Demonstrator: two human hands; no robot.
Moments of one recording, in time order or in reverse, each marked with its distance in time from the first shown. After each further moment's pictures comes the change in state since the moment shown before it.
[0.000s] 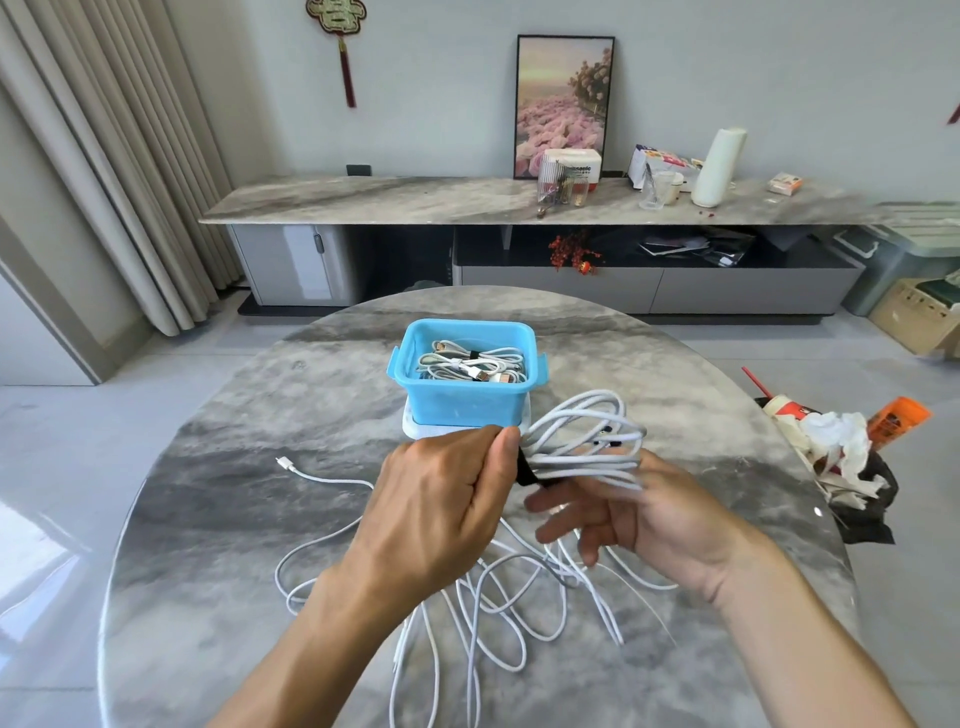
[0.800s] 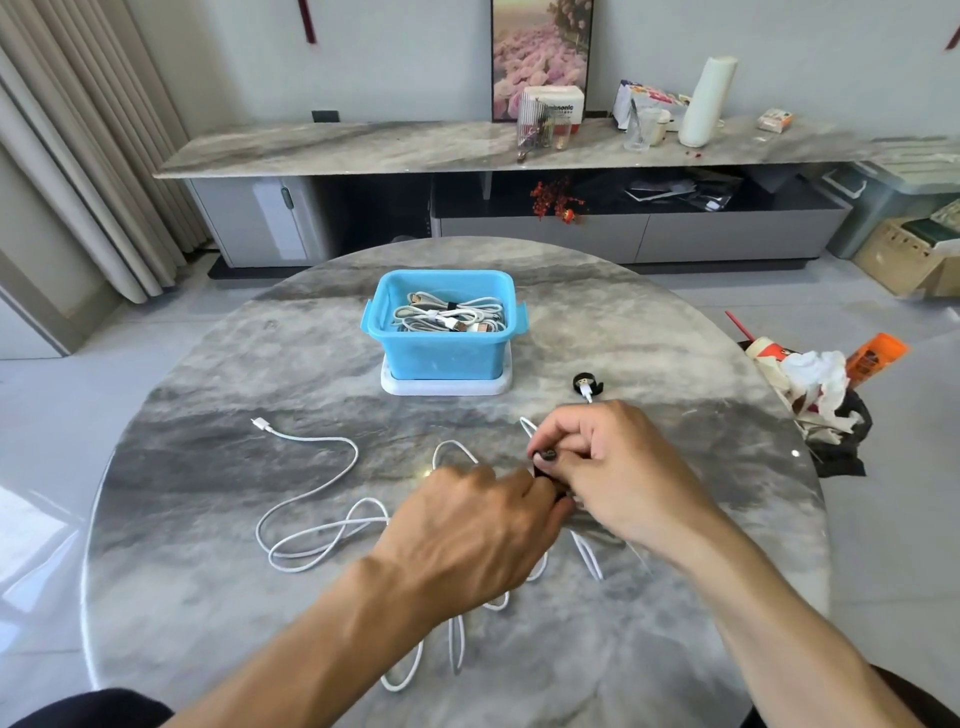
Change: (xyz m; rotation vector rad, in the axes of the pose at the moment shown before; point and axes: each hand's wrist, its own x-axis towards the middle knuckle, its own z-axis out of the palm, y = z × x) left_hand -0.034 0.014 0.042 0.458 -0.313 0.382; right_hand -0.005 0.020 0.014 -0.852 0.431 -0.148
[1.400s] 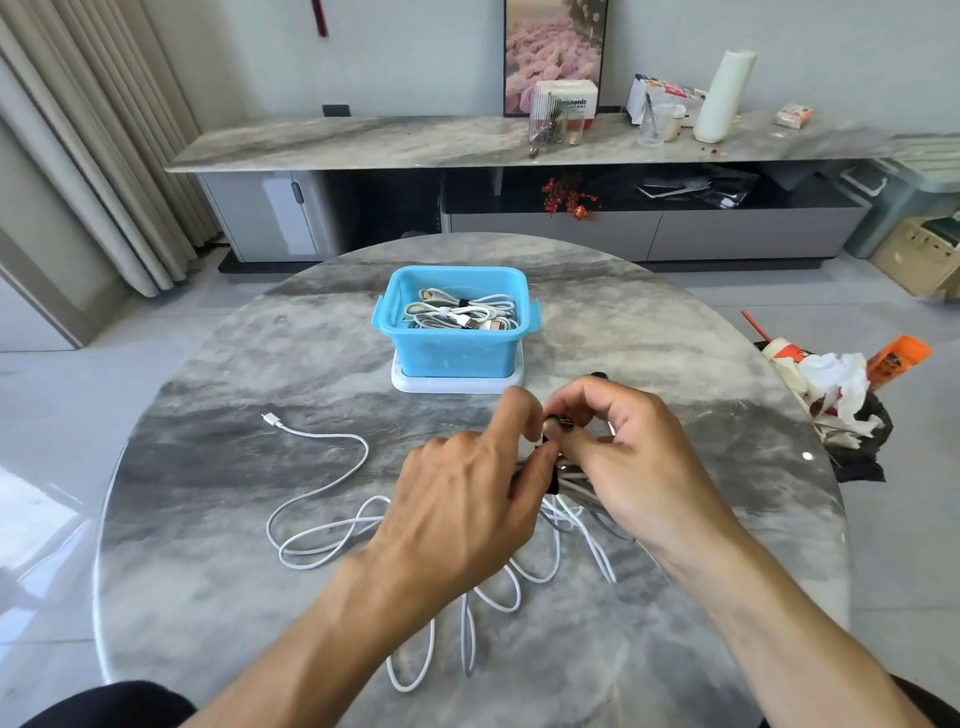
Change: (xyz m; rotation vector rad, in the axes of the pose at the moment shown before) left_hand 0.003 -0.007 -0.013 -0.422 0.071 -0.424; right_hand -0.002 -0.015 0.006 0.277 0.161 -0.070
